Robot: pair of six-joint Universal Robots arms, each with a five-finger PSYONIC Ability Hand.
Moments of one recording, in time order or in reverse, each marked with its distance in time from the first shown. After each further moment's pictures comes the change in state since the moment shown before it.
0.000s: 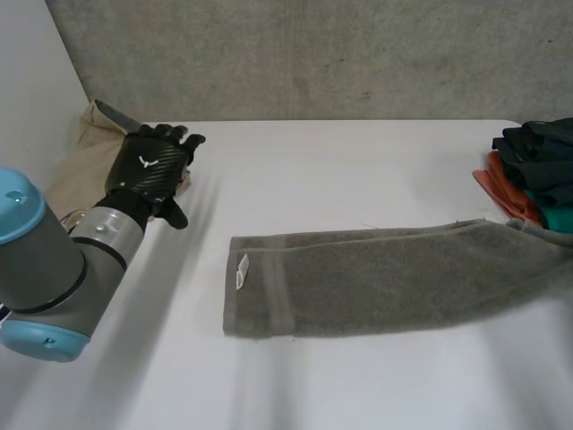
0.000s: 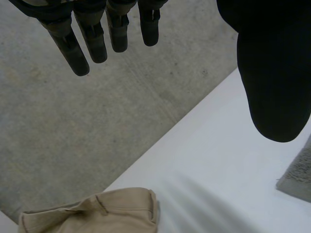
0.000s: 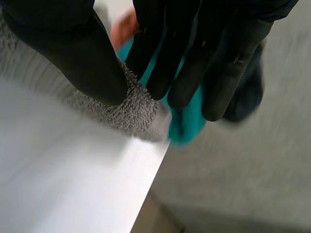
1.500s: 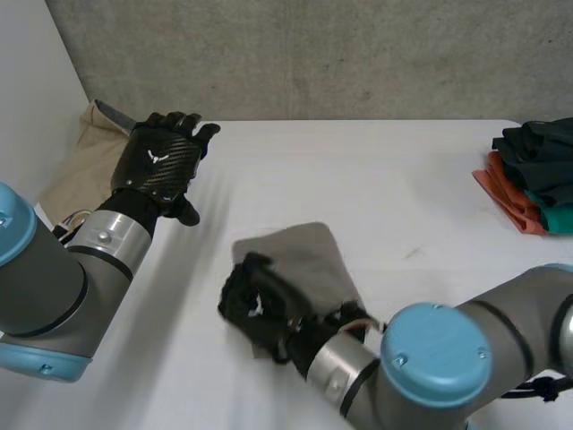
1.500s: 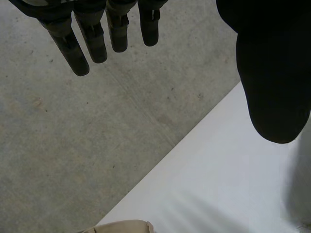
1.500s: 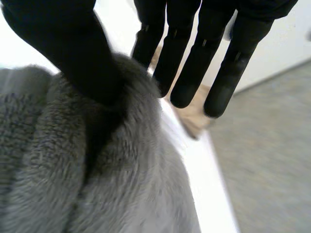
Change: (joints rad) left arm -0.068 0.088 -0.056 0.034 -0.015 -0.001; right arm 1.081 0.155 0.047 -0.383 -0.100 0.132; left_hand 0.000 0.000 0.000 0.000 0.000; right_hand -0.269 -0.300 -0.300 -0.307 -0.266
